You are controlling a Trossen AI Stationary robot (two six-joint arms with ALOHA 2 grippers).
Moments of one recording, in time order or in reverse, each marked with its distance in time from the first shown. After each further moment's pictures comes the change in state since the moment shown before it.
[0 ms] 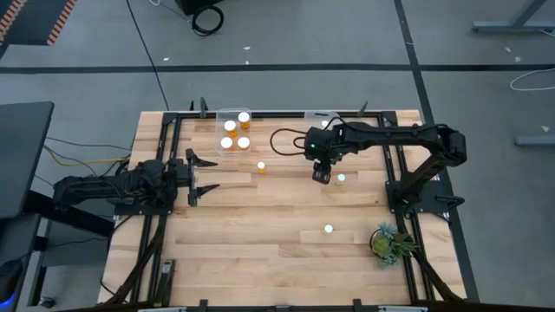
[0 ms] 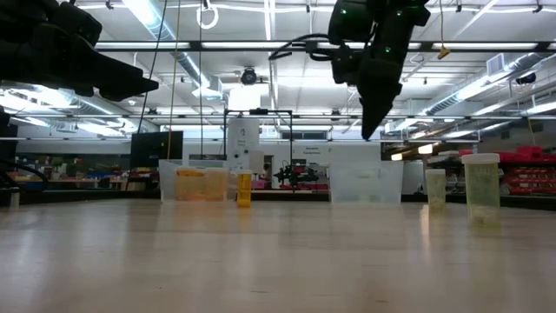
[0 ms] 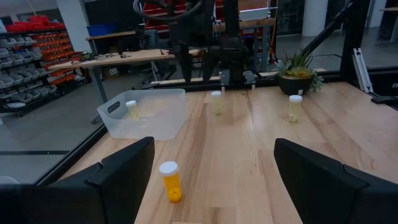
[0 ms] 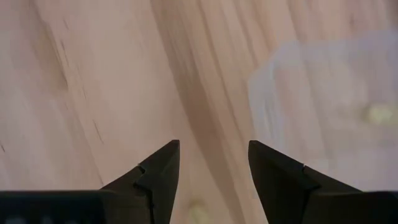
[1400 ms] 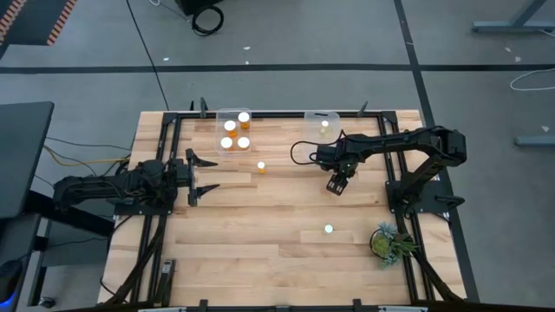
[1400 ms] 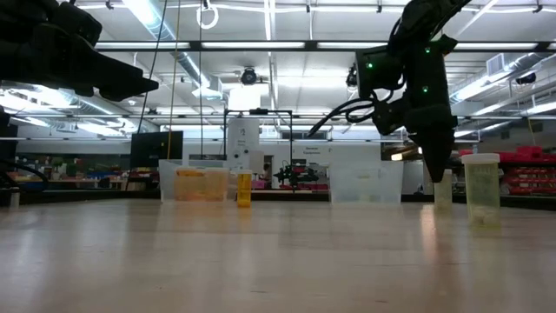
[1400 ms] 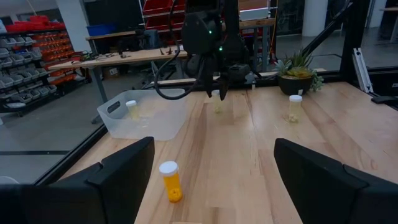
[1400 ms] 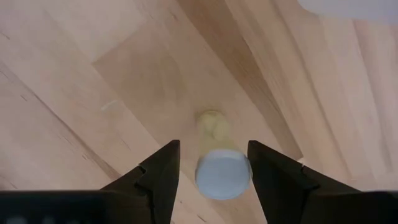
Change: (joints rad) left arm 0.000 0.000 0.000 0.000 0.000 0.000; right arm -0.007 0.000 -0.259 -0.088 -0.054 0.275
